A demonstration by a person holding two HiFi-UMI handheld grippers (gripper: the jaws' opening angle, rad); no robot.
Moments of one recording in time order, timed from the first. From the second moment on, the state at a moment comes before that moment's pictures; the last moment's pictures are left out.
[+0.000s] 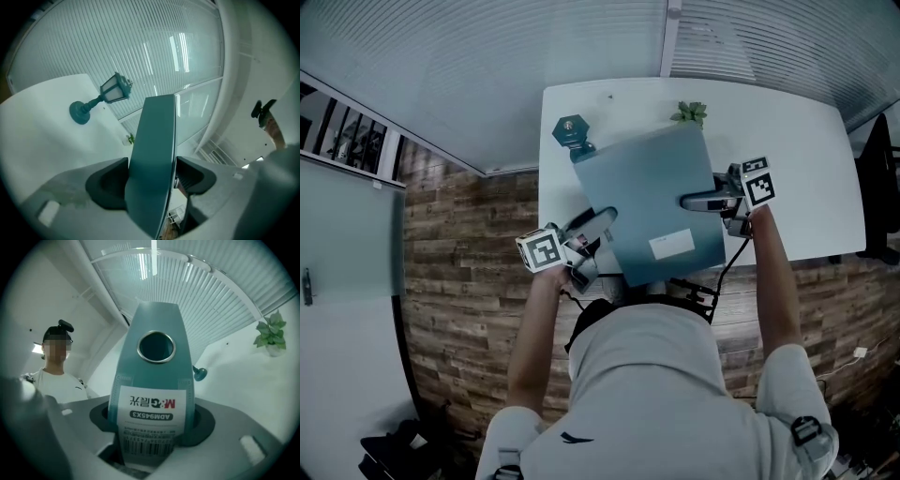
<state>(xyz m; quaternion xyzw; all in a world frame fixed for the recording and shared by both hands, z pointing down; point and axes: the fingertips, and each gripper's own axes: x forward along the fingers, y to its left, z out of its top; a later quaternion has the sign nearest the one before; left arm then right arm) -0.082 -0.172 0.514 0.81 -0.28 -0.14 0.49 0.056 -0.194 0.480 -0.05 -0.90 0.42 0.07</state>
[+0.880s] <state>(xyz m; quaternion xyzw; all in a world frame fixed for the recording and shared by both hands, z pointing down) -0.044 -0.121 0.386 0.95 -0.18 -0.14 0.22 0.034 -0.162 0.357 -0.09 -0.97 0.24 0.01</state>
